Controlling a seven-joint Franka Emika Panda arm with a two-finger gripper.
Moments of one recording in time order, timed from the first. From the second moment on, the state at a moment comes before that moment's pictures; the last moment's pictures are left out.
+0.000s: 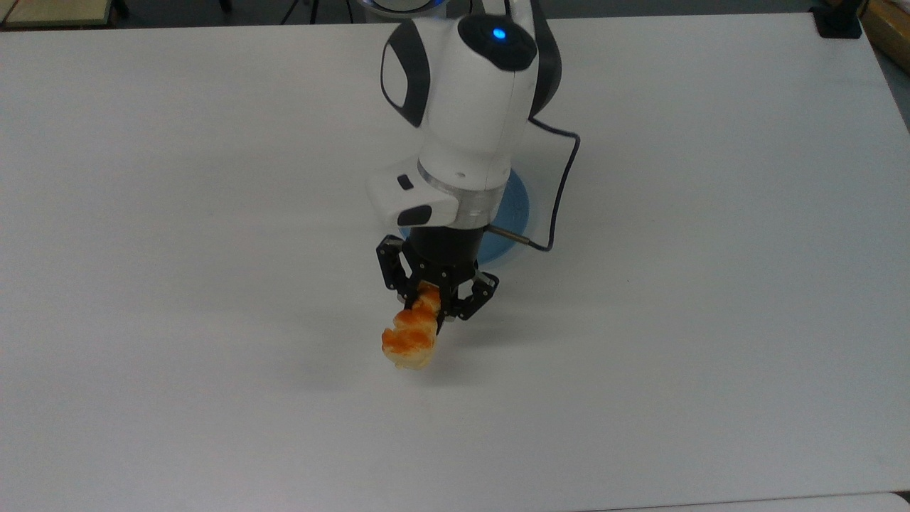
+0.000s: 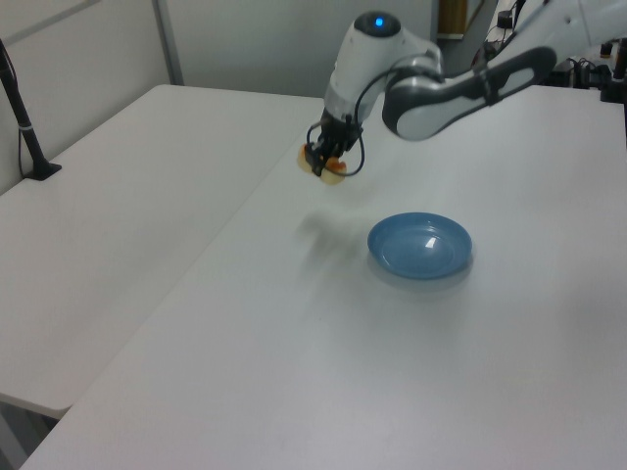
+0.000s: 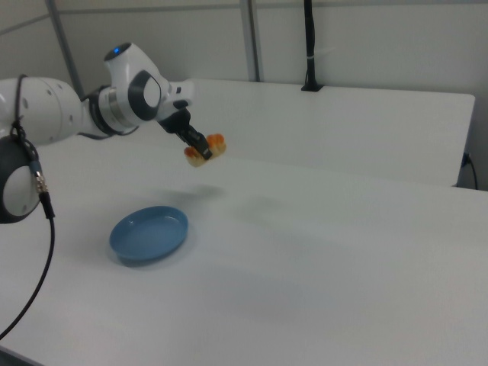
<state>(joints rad) 0.08 0.58 0.10 -1.37 -0.42 2.31 0.76</state>
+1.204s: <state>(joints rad) 0.14 0.23 0.14 -1.88 -0.17 2.02 0.43</state>
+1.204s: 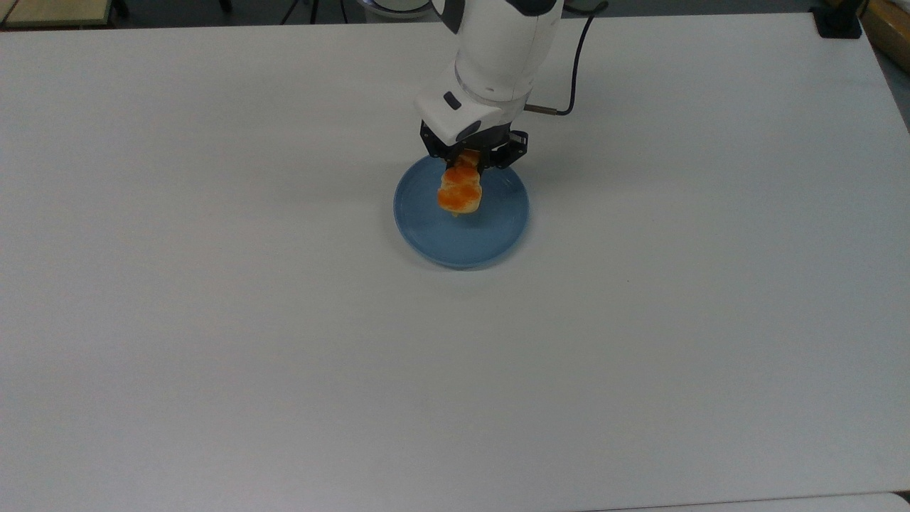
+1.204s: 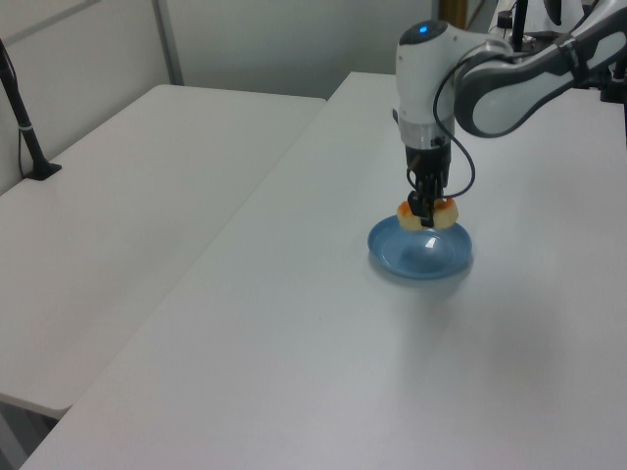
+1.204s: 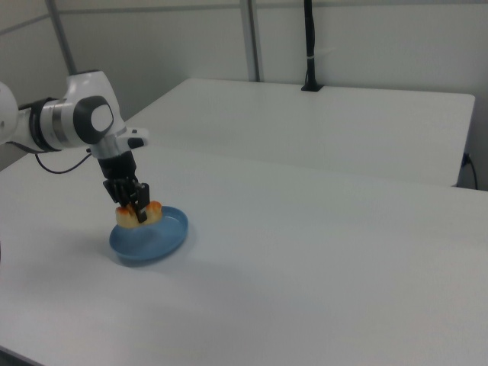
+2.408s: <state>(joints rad) 0.11 0.25 0.13 -1.76 -0.20 1.96 0.51</state>
